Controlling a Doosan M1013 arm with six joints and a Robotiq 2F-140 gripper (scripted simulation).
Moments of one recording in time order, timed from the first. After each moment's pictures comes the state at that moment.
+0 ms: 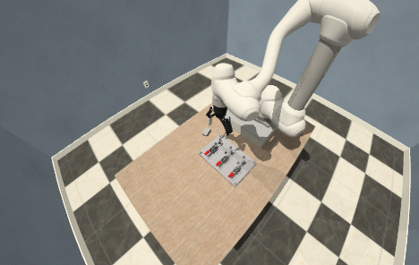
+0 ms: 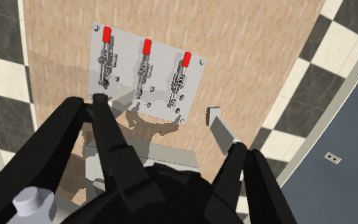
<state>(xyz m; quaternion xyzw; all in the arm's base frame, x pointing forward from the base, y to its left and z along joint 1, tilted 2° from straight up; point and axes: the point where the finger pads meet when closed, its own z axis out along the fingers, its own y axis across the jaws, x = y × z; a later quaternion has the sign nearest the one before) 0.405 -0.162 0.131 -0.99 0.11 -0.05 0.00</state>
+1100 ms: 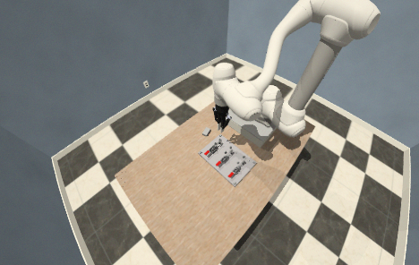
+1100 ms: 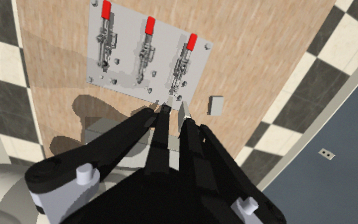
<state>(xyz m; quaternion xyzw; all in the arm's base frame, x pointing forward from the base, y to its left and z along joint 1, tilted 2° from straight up) 0.375 -0.159 0.132 -1.00 0.09 -0.01 0.00</state>
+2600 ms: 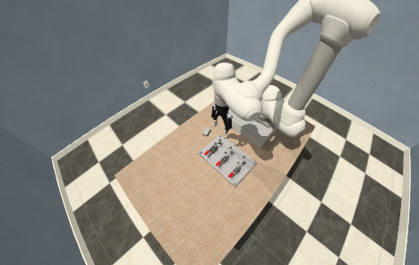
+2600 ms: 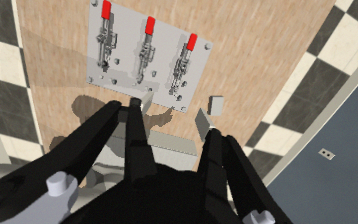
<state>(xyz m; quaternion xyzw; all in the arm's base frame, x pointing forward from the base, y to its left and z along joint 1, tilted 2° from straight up) 0.375 -0.159 0.132 -1.00 0.09 -0.01 0.00</state>
